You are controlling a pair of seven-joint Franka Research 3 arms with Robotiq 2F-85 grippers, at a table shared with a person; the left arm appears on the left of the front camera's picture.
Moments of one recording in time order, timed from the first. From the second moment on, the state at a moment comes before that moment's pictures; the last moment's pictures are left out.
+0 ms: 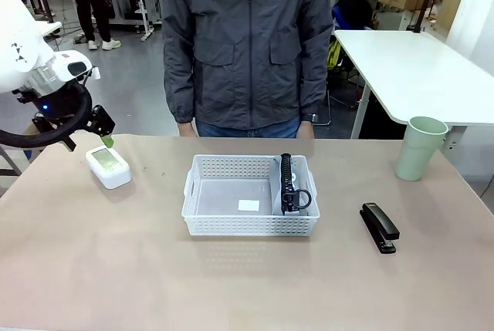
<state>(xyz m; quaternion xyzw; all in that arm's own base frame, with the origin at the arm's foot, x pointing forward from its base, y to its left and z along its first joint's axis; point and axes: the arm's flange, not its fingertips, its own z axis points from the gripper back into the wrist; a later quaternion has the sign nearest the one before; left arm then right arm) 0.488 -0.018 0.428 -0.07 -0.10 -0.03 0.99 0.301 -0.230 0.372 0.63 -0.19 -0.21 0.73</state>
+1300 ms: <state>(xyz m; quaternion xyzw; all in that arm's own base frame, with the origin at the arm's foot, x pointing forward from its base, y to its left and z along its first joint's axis) 0.515 -0.064 0.416 -0.08 -0.10 0.40 0.91 0.300 -0.231 0.372 0.63 -0.19 -0.21 0.73</state>
